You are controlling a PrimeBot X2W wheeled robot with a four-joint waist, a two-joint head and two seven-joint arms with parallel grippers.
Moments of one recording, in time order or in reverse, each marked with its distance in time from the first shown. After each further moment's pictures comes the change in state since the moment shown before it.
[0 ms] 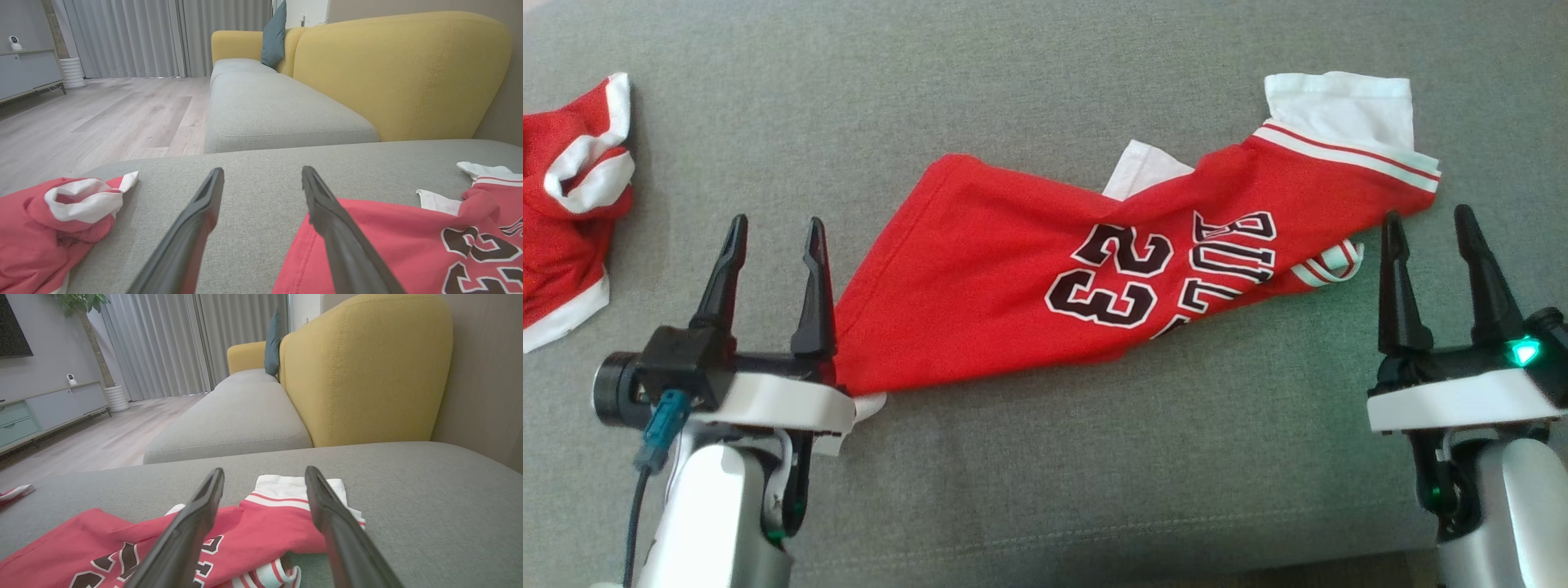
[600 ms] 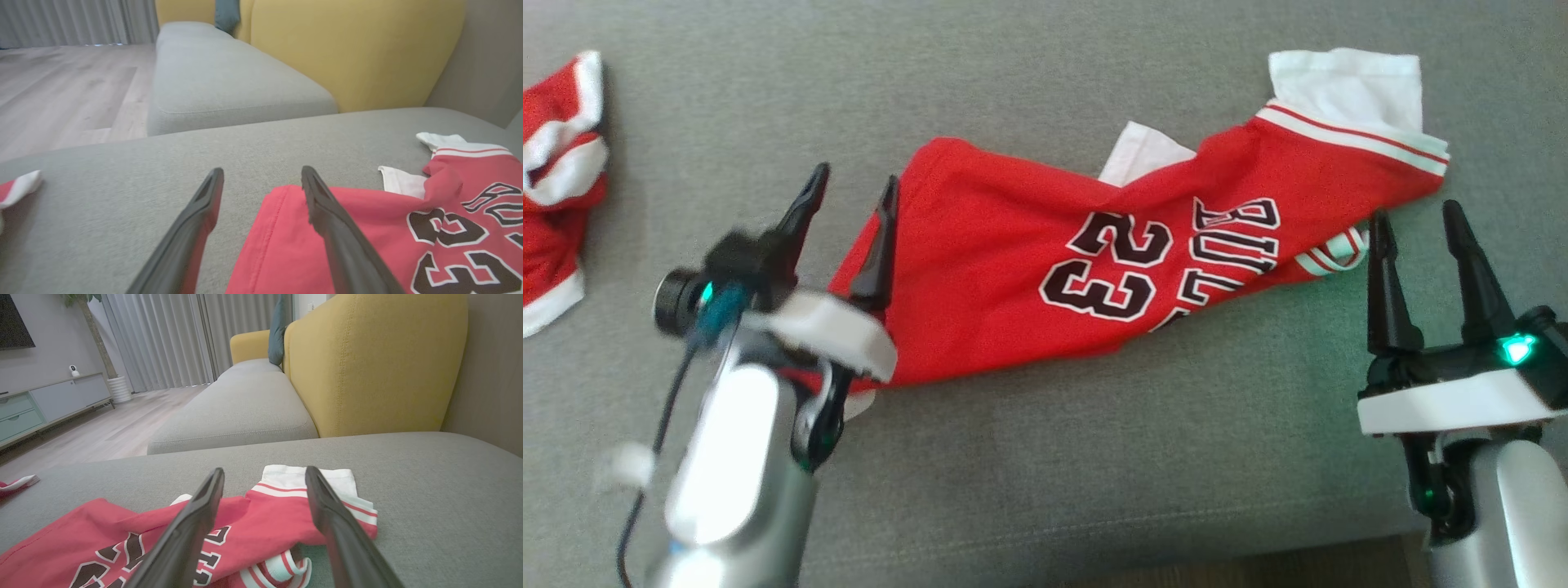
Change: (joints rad) left arm -0.166 -0.003 -0.091 0.129 -0.031 -0.090 0.098; right arm 0.013 0.008 0.016 -0.052 0.000 0.000 0.025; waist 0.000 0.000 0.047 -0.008
